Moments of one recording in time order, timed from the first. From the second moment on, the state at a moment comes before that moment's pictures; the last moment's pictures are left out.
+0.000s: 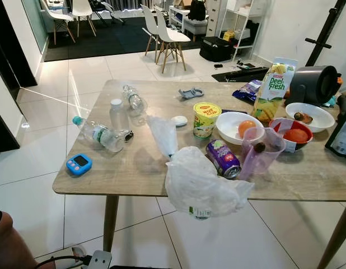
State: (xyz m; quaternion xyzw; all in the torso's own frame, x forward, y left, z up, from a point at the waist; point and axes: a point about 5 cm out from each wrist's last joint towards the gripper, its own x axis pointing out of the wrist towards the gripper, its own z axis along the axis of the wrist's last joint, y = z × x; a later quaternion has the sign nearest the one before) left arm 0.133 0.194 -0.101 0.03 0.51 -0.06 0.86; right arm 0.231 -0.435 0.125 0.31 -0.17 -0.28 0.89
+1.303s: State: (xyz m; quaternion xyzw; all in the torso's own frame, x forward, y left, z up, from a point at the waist) left arm 0.135 0.194 -0.101 0.03 0.50 -0.06 0.86; right arm 0.259 -0.188 0.147 0.11 0.02 0.57 0.82
